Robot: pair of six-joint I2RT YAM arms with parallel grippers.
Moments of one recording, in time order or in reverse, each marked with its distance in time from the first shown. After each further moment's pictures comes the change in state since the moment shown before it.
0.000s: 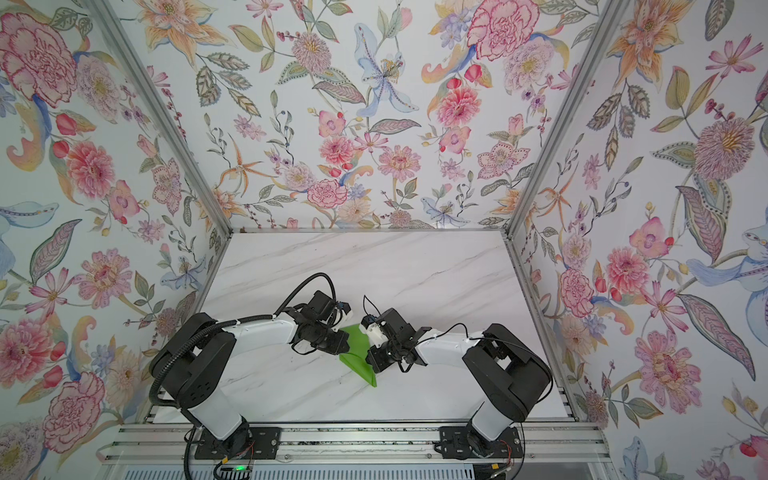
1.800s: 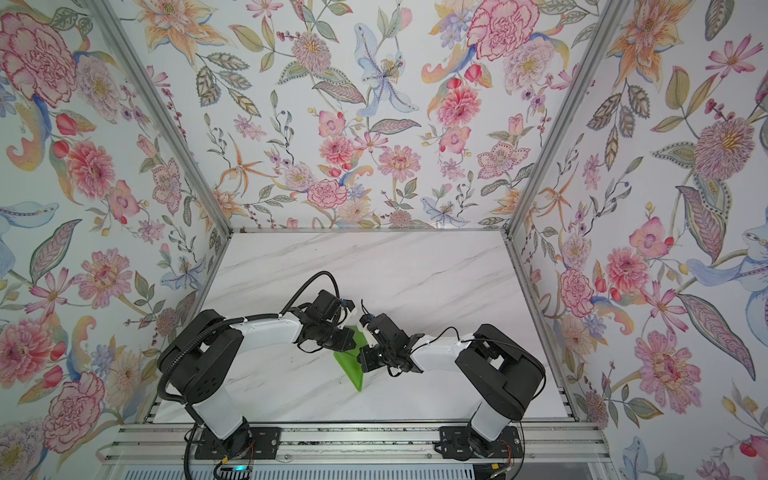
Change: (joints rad) left arm -0.020 0.041 0.020 0.083 0.014 -0.076; right arm 0.083 0.030 -0.018 0.163 0.093 0.288
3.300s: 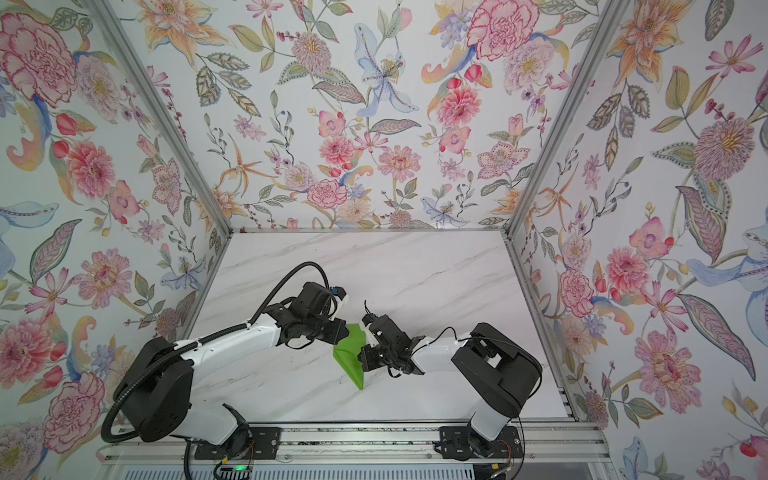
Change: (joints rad) left arm -0.023 -0.276 0.022 -0.151 -0.116 0.003; right arm -0.007 0.021 -0.044 0.109 0.018 0.044
